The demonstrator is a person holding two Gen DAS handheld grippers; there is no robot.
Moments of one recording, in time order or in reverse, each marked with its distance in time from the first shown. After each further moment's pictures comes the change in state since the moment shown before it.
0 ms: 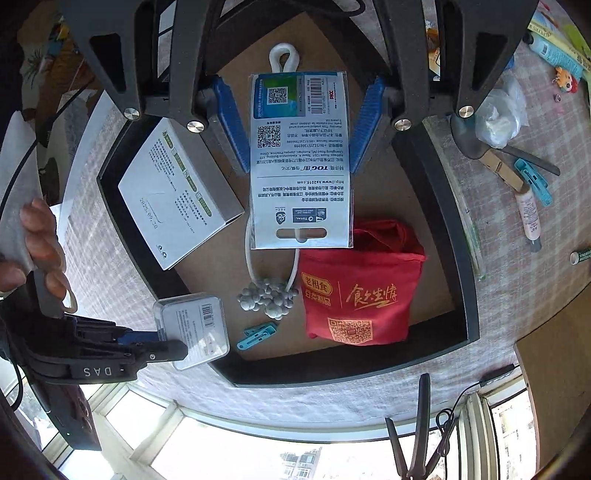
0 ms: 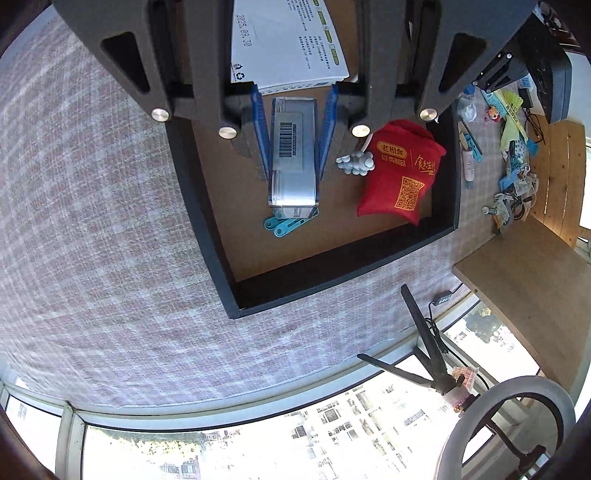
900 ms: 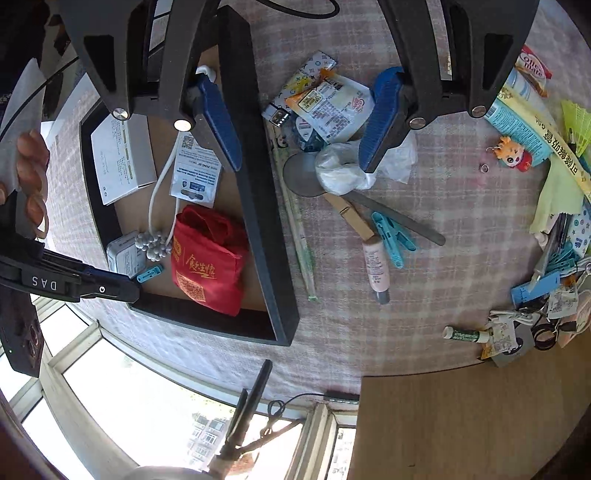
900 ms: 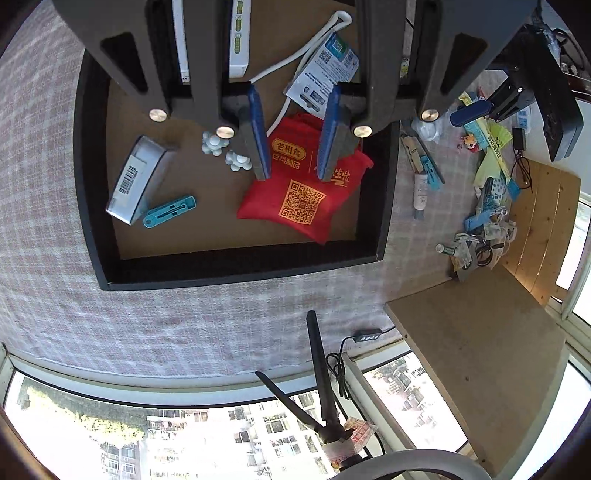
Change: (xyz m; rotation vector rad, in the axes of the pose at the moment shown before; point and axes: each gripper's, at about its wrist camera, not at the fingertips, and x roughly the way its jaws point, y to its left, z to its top) left arm -0.070 0.122 -0.048 -0.383 -0.128 0.138; right arm 0.023 0.123 -0.004 -0.225 0.051 0.116
